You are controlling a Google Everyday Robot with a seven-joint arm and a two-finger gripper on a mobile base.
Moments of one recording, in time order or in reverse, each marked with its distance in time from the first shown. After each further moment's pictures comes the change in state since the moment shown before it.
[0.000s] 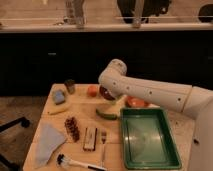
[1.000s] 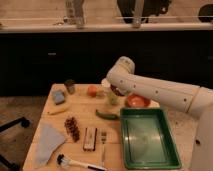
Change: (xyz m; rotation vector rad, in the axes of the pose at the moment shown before) arm 0.069 0.021 0.007 -0.032 0.103 0.178
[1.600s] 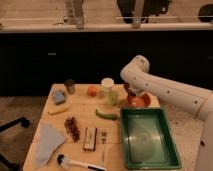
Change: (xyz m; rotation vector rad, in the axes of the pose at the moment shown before) arm 0.054 0.025 0.030 -0.071 0.002 0.160
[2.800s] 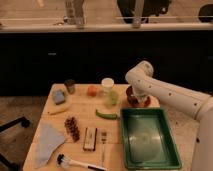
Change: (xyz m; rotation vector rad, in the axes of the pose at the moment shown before) arm -0.004 0.026 0.038 -0.094 -0.066 0.003
